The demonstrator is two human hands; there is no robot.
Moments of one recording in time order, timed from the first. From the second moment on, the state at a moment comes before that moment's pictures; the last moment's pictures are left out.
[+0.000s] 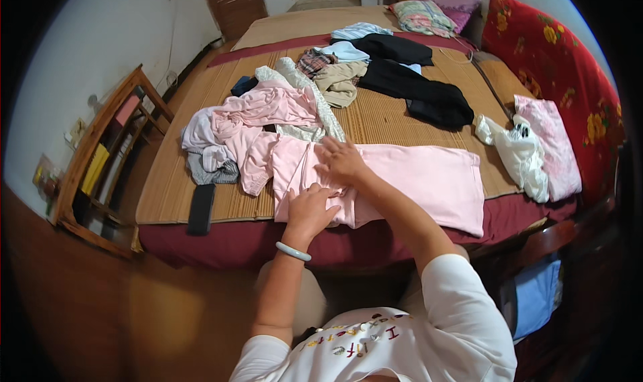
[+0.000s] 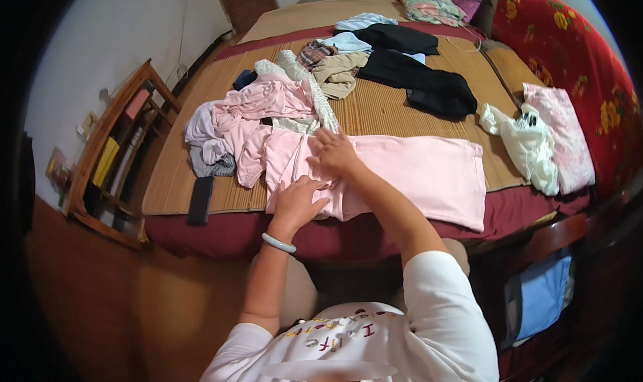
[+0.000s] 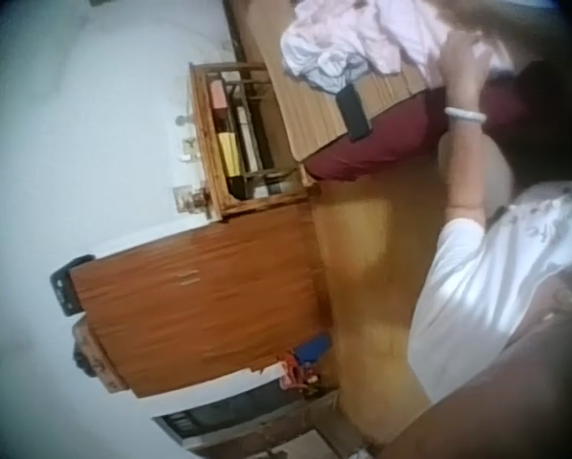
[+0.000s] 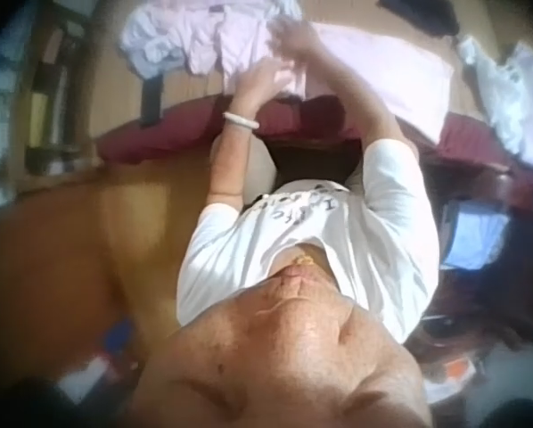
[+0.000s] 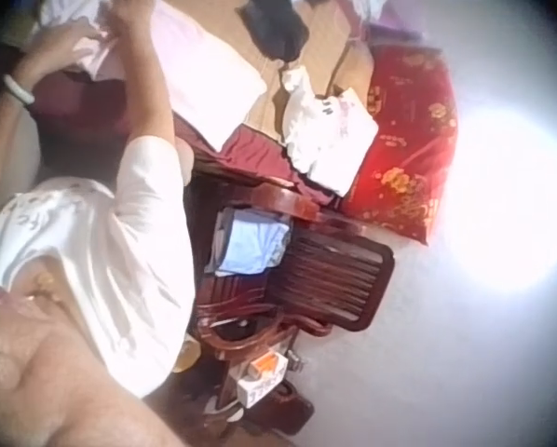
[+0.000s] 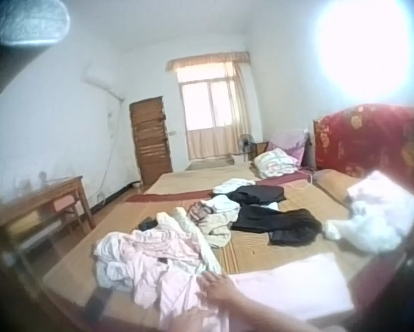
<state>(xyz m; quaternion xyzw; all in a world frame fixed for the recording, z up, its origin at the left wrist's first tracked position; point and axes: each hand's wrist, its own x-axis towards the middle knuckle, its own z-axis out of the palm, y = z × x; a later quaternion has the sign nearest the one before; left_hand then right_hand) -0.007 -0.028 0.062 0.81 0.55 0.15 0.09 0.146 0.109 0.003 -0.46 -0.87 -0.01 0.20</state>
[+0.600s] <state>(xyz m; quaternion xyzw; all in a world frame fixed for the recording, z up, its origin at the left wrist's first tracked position) -0.006 -0.024 0.057 0.82 0.53 0.20 0.06 0.378 0.031 -0.005 -0.68 -0.72 -0.01 0.16</state>
